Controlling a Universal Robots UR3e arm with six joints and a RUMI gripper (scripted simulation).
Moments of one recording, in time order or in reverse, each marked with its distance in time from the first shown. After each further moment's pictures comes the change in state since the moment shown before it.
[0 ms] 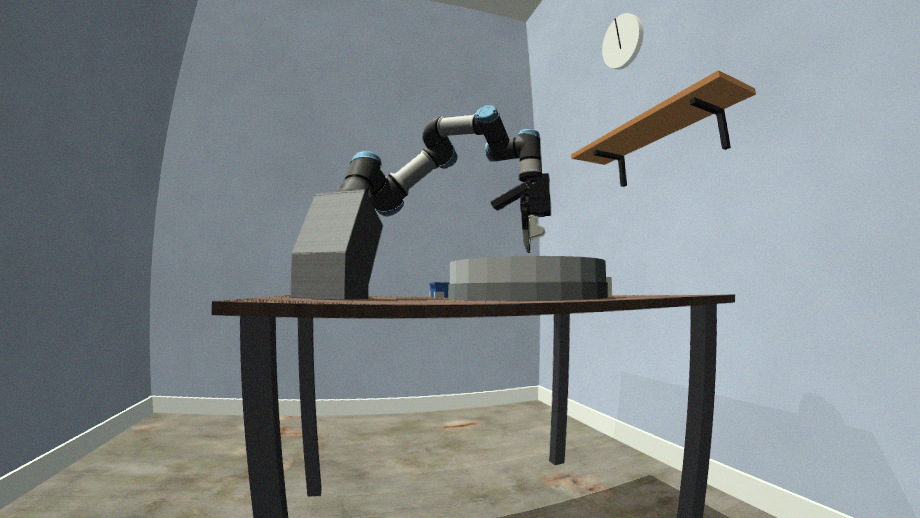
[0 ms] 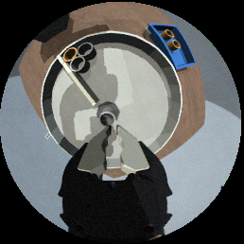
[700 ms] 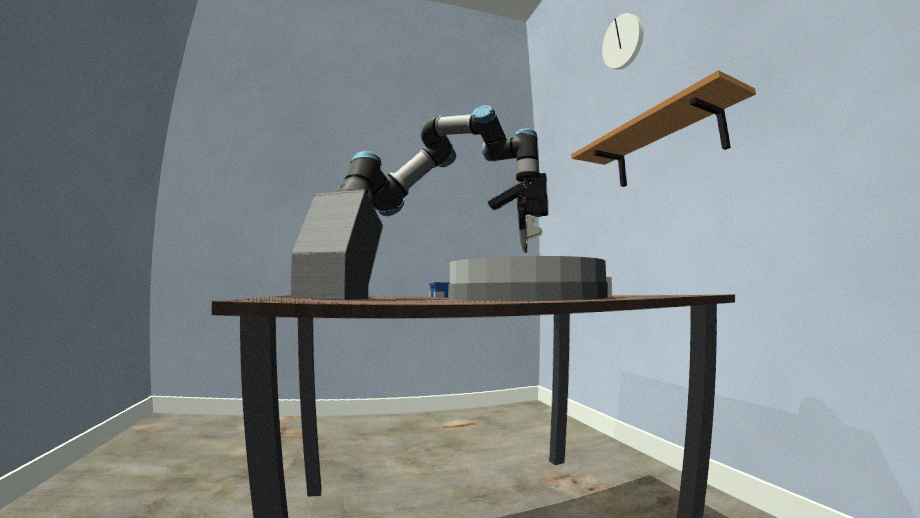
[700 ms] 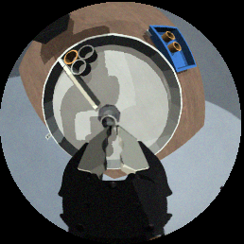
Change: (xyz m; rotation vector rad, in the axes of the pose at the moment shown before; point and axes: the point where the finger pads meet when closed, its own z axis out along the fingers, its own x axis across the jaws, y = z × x) arm -0.003 -0.008 0.000 0.002 0.000 0.000
